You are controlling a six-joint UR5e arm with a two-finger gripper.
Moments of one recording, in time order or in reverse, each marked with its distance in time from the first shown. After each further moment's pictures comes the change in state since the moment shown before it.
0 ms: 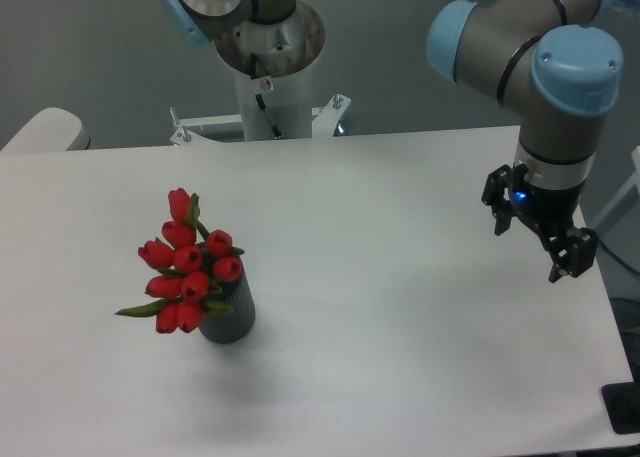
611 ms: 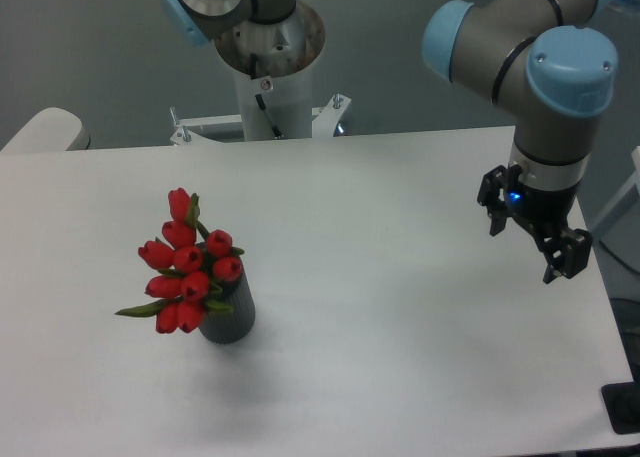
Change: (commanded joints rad) arm -0.023 0.024 -0.034 0.000 -0.006 0.000
